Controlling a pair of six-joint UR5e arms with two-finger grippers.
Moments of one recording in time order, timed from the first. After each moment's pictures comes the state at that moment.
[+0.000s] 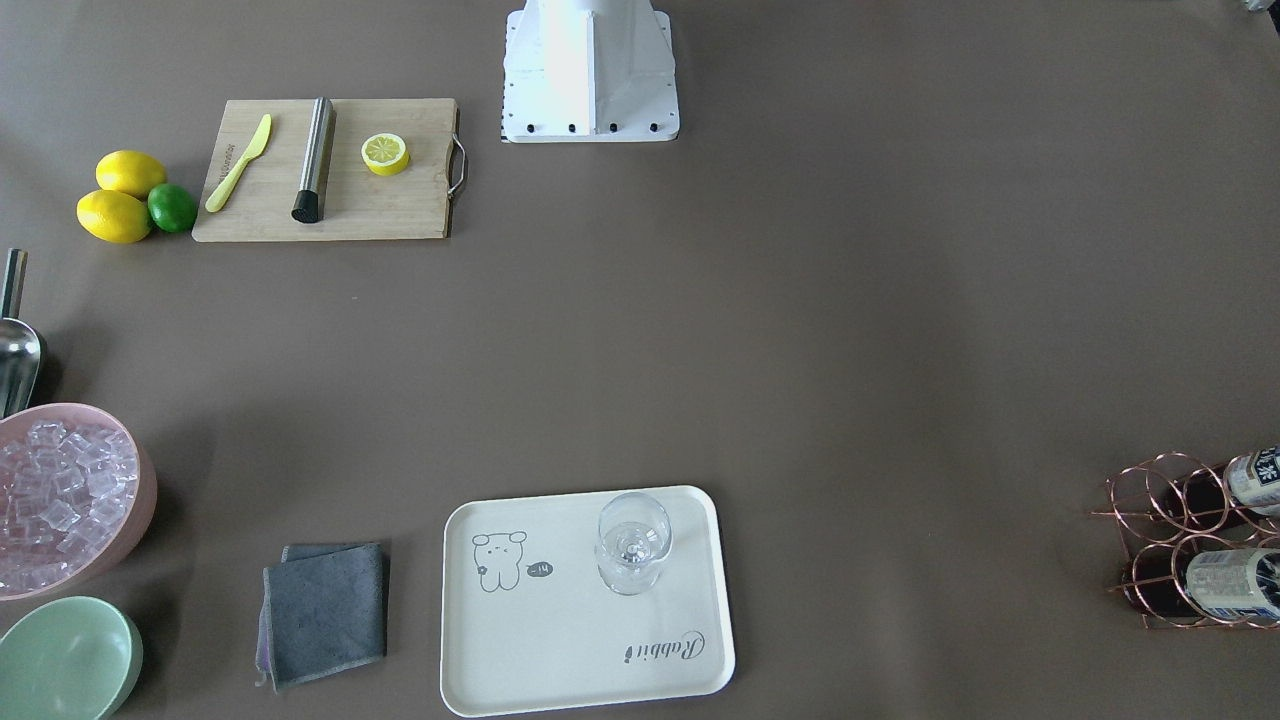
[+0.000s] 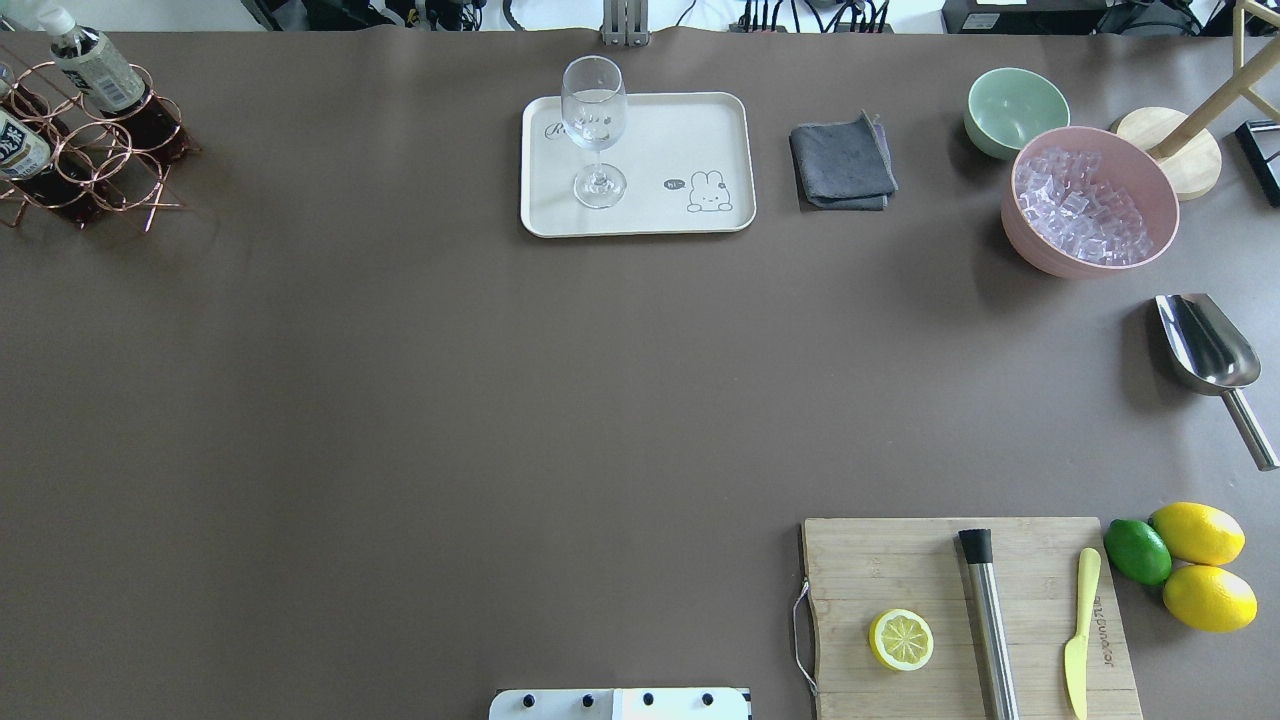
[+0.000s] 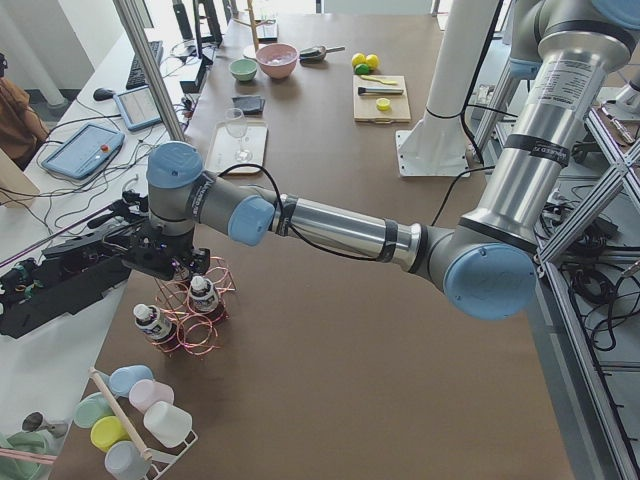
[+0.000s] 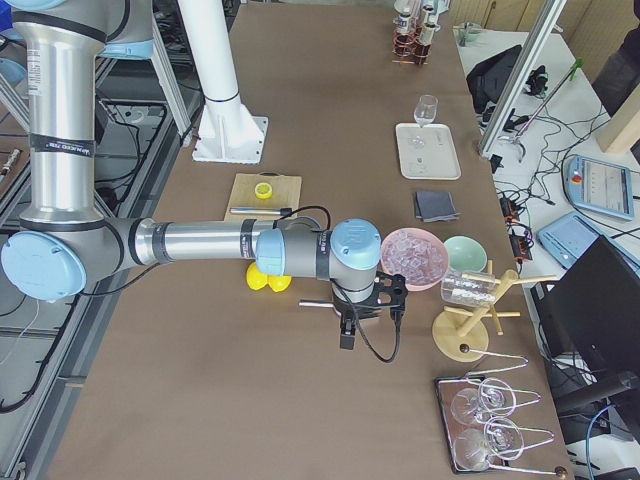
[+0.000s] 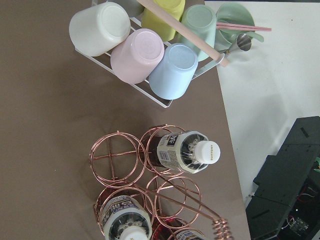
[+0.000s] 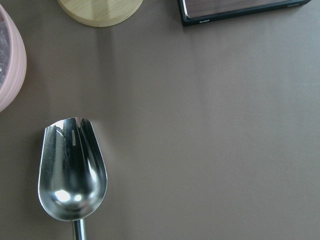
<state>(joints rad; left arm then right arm) -1.61 -1.94 -1.44 -1.79 -2.28 -1.67 1.61 -1.65 1.73 -1.64 2.31 0.07</state>
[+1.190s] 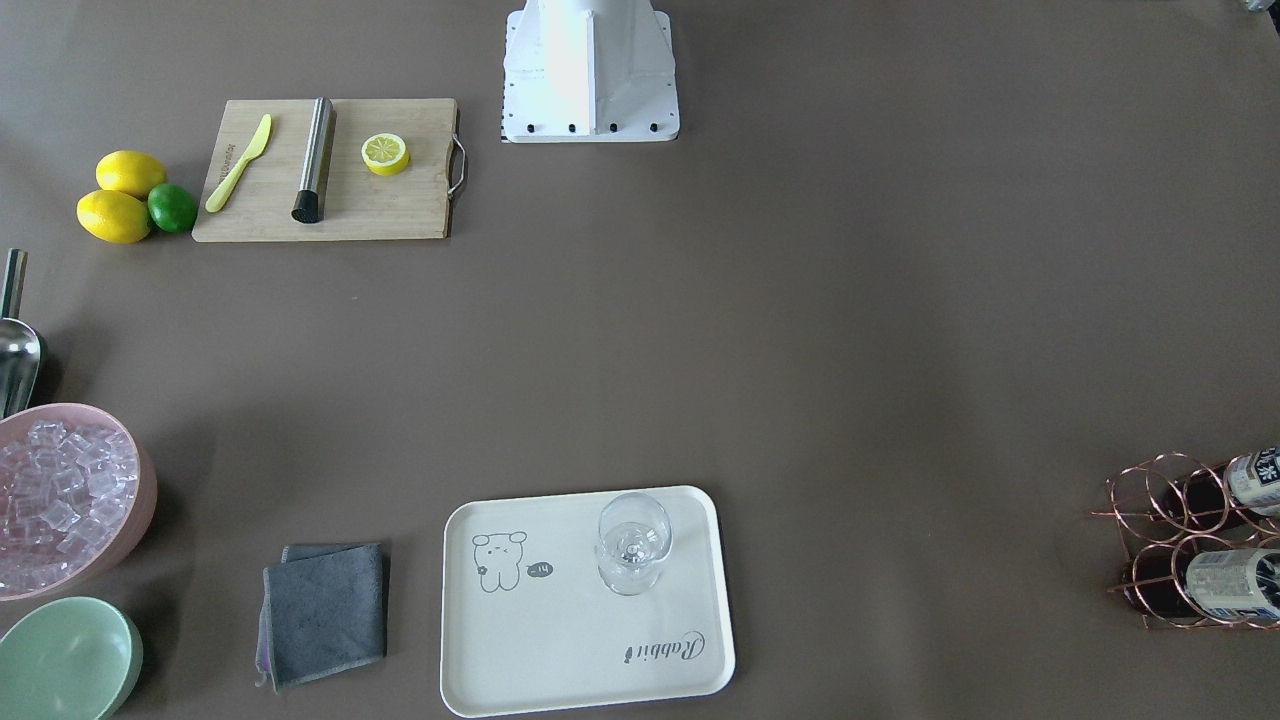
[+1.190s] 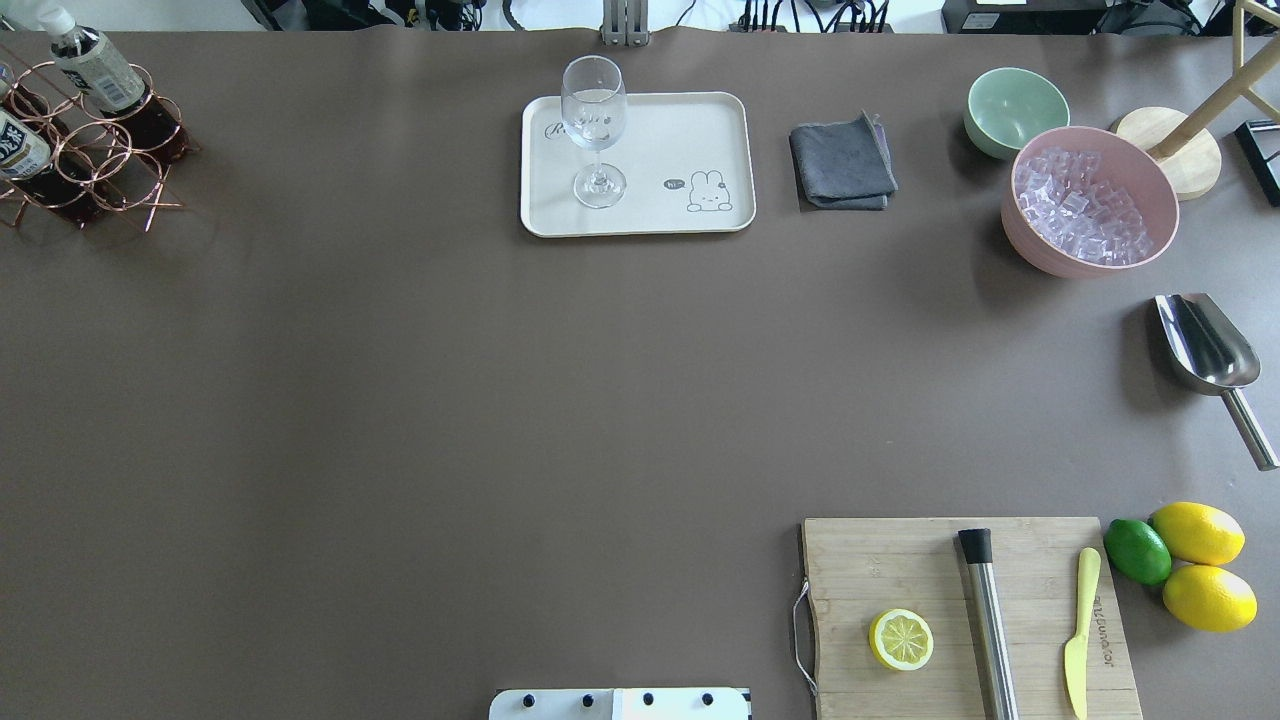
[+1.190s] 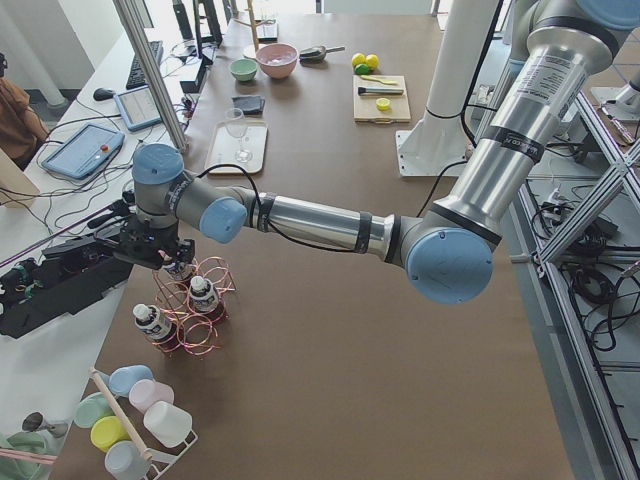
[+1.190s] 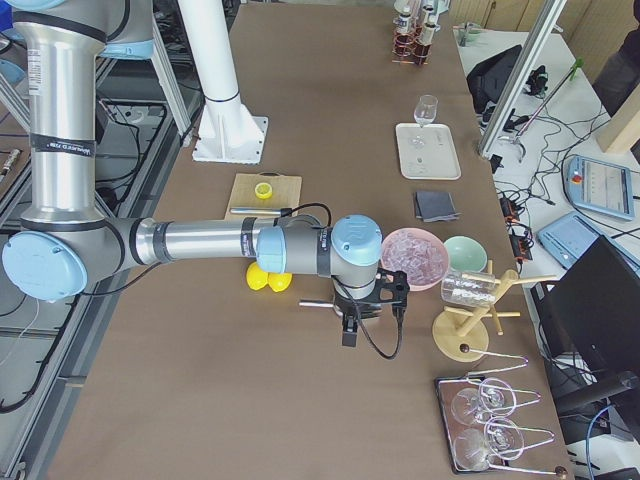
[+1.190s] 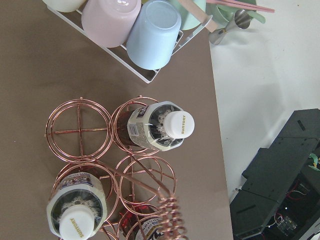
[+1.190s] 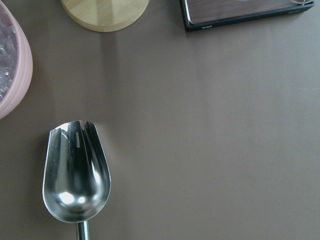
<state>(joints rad) -1.52 -2.03 -1.29 -1.91 -2.25 -1.85 1.62 -1.64 1.74 -1.63 2.31 0.07</state>
